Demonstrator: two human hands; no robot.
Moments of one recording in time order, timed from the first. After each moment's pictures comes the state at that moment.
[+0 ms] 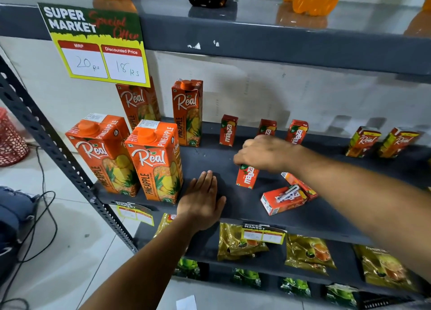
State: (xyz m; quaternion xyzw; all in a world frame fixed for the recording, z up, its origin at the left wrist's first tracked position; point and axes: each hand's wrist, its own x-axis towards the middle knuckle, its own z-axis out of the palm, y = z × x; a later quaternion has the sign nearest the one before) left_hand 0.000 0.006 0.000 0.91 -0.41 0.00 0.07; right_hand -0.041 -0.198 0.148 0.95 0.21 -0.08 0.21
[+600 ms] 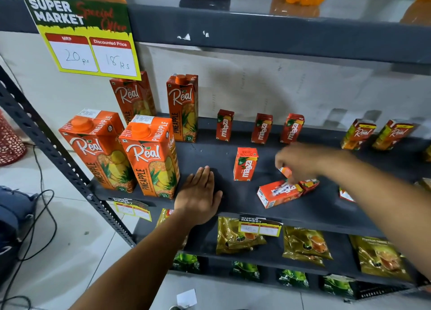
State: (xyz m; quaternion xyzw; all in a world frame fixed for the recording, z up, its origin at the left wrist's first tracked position) left_hand 0.001 0.005 -0.004 0.91 -0.42 0.00 0.06; right_hand -0.103 -0.242 0.150 0.97 -0.07 -0.20 0.07
